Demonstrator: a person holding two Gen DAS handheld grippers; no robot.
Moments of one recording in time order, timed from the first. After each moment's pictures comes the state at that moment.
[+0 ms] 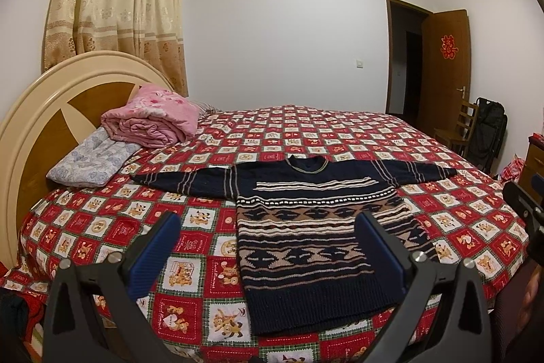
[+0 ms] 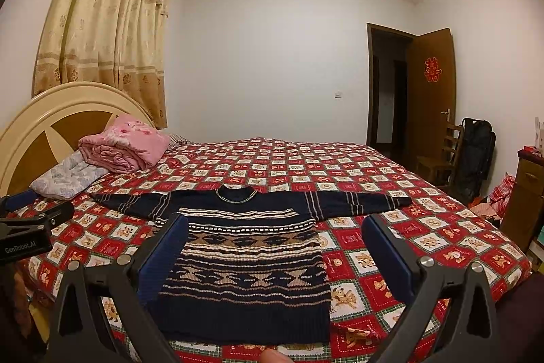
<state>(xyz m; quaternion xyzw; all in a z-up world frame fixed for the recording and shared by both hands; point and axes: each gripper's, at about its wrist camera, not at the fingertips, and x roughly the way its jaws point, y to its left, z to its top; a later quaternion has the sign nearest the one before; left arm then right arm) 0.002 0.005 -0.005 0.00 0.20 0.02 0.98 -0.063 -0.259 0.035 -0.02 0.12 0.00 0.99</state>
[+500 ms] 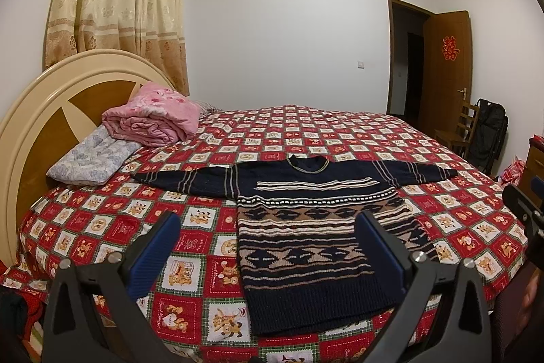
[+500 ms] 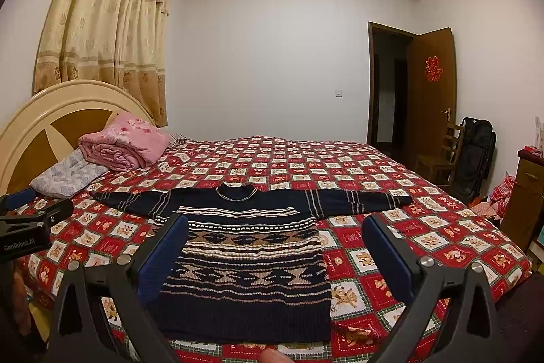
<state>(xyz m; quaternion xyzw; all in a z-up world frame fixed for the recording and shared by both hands) 0.002 0.008 -0.004 0.00 0.20 0.02 0.98 -0.063 -0.258 0.032 -0.02 0.12 0.00 0.99</state>
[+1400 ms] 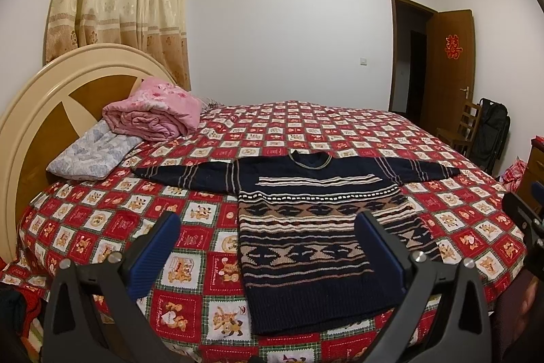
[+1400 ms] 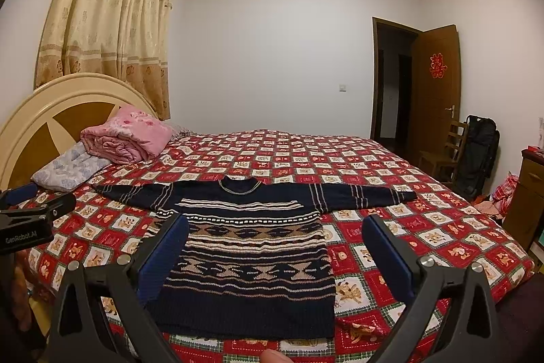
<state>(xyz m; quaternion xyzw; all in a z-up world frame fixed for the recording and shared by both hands) 0.009 0.010 -0.012 -0.01 0.21 0.02 0.98 -0.061 -0.250 0.024 -0.03 0.14 0.01 0.99</state>
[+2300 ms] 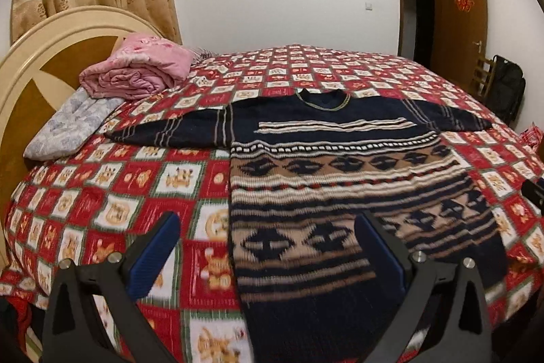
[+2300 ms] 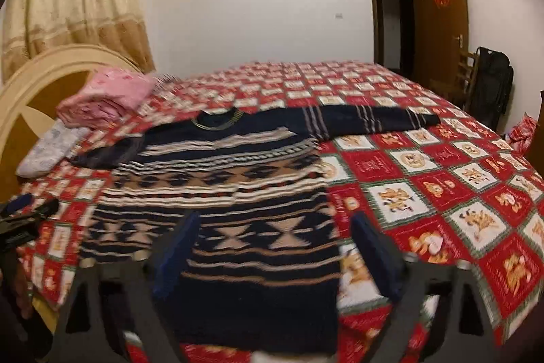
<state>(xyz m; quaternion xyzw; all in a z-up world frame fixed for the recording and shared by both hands) 0.128 0.010 -0.098 0.02 0.31 0.03 0.95 0.072 -0.313 -0.069 0.02 0.29 0.00 0.96</state>
